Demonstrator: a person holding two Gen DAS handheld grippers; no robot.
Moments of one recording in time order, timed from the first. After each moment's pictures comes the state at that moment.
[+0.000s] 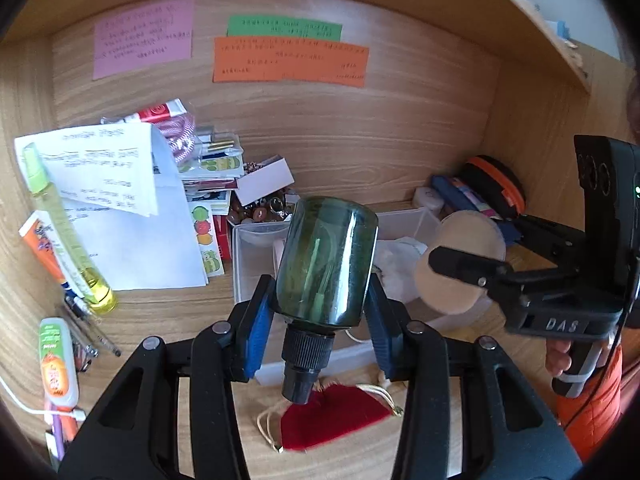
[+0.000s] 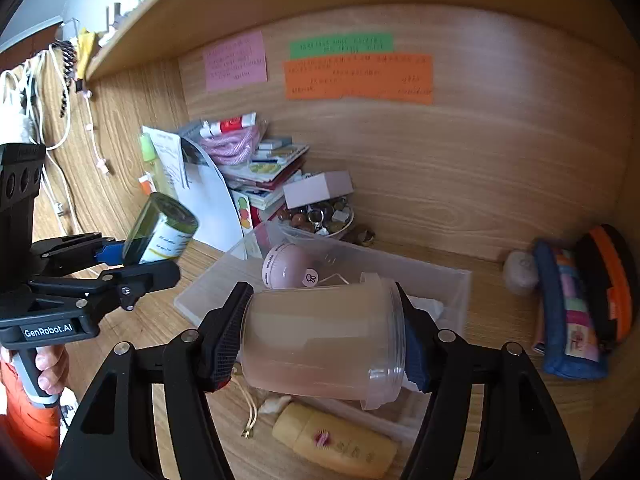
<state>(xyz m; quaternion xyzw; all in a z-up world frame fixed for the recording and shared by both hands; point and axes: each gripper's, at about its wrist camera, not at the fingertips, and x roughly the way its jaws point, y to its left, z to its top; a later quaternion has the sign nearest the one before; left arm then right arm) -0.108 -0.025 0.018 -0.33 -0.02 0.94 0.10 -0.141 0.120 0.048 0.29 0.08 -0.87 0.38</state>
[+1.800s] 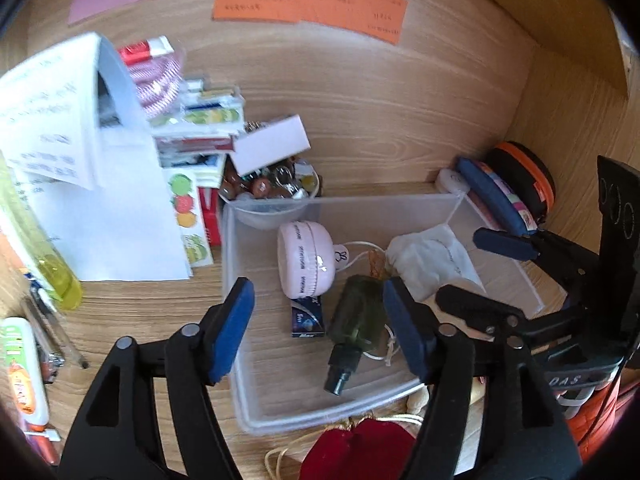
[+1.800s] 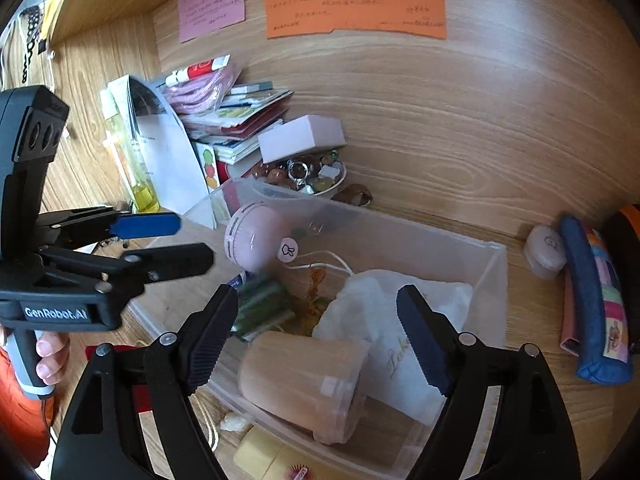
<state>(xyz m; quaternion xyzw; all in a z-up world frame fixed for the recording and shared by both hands) -0.158 -0.035 -0.015 -0.37 -0.05 0.92 0.10 -0.171 0.091 0.003 0.33 0.11 -0.87 0.36</state>
